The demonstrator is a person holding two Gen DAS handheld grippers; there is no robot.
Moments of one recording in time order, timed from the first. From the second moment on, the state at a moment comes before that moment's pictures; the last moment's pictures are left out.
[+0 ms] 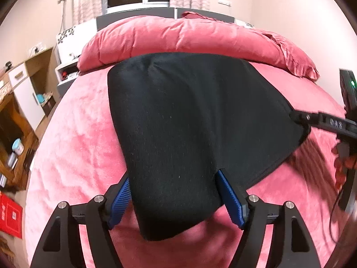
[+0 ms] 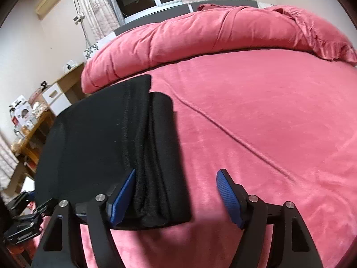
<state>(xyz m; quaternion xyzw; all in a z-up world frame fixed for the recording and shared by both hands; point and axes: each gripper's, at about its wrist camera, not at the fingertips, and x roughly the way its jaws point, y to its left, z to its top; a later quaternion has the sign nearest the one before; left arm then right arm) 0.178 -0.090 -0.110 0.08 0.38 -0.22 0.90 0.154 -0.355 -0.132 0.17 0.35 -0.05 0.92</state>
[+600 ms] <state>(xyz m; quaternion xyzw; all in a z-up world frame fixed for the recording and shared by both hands) 0.105 -0.067 -0.111 0.00 0.47 -0.21 0.86 0.096 -0.310 -0.111 0.18 0.39 -0.02 0.90</state>
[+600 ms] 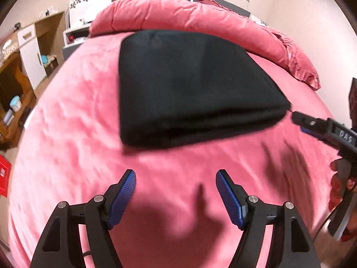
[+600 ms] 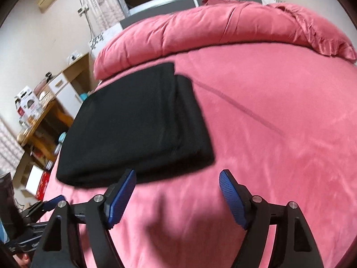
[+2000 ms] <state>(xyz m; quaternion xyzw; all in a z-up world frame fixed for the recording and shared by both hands) 0.006 -0.037 -0.051 -0.02 0.35 -0.08 0.93 -0.002 -0.229 -0.087 0.10 0.33 -0.04 0.94</state>
